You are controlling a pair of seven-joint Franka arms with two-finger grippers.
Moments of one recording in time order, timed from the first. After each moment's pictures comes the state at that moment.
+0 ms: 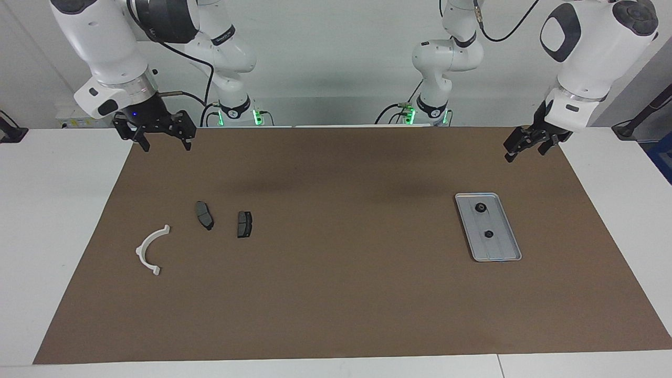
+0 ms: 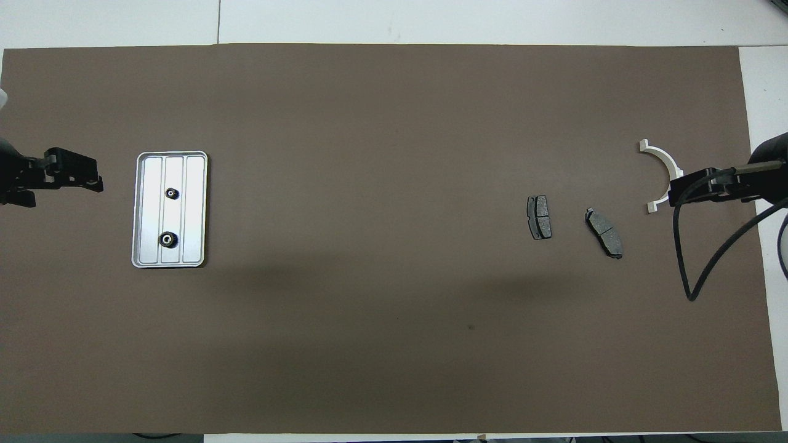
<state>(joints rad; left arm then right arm) -0.05 0.01 0.03 -1.64 0.00 1.63 -0.18 -0.23 -0.03 0.23 -1.66 -0.02 1.59 -0.02</state>
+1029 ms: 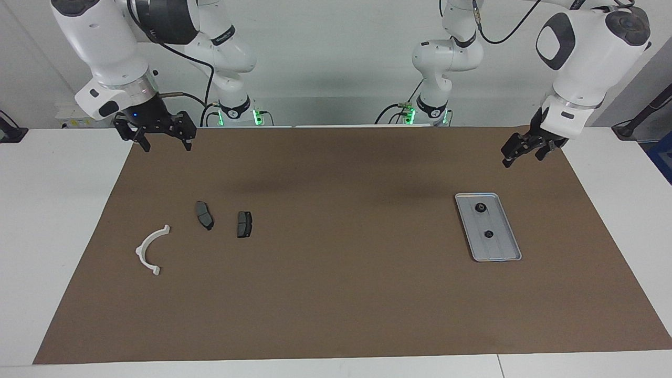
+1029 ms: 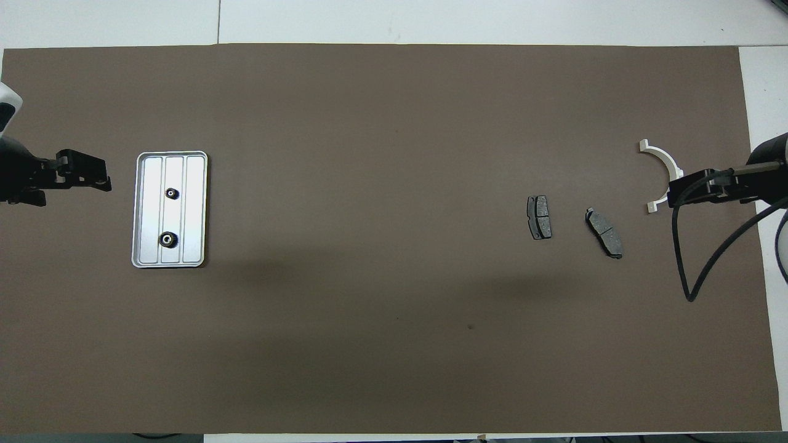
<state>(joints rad) -0.04 0.01 0.03 -1.72 0.00 1.73 -0.17 -0.23 -0.03 0.23 -1.66 -0.02 1.59 -0.02</state>
